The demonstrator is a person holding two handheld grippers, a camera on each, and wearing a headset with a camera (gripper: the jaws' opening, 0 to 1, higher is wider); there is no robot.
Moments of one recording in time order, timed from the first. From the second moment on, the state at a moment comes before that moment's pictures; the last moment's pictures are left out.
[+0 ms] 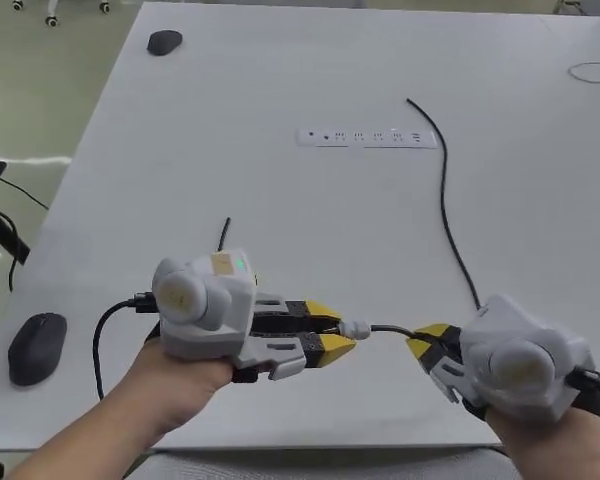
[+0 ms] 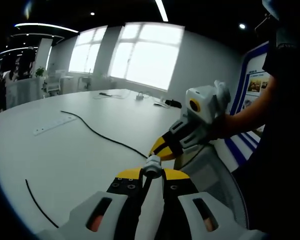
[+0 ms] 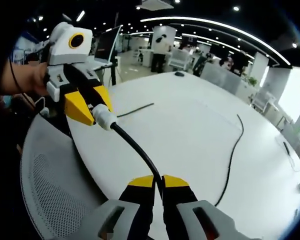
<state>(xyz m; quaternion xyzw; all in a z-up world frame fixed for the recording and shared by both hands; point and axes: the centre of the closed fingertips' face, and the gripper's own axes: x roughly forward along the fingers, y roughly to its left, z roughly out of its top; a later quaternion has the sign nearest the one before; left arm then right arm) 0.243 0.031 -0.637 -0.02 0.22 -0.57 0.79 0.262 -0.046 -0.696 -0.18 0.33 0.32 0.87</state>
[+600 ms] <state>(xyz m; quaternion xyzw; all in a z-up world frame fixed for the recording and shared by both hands) 0.244 0.034 -0.639 -0.02 0.23 -0.57 0.79 0.259 -0.059 -0.710 -0.13 0.37 0.29 0.87</state>
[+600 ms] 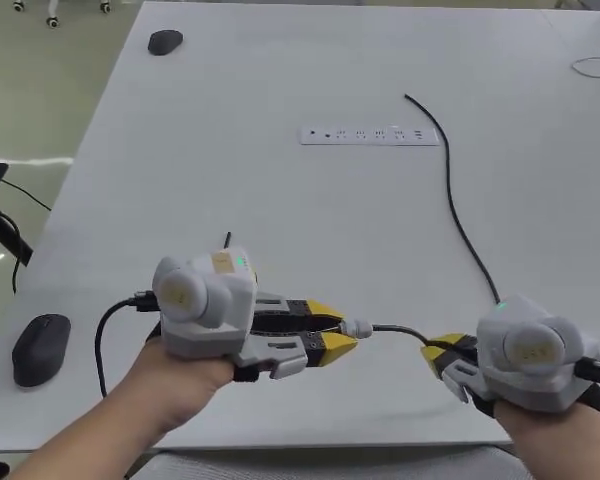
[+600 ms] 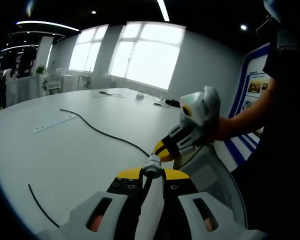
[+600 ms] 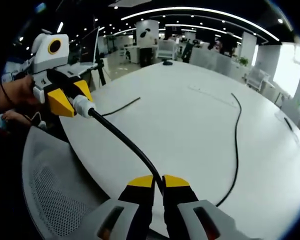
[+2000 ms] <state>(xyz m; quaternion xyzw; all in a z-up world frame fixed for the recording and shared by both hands) 0.243 0.039 -0.642 -0.03 0.24 -0.57 0.78 0.245 0.026 -0.652 -0.32 0.24 0.43 0.81</state>
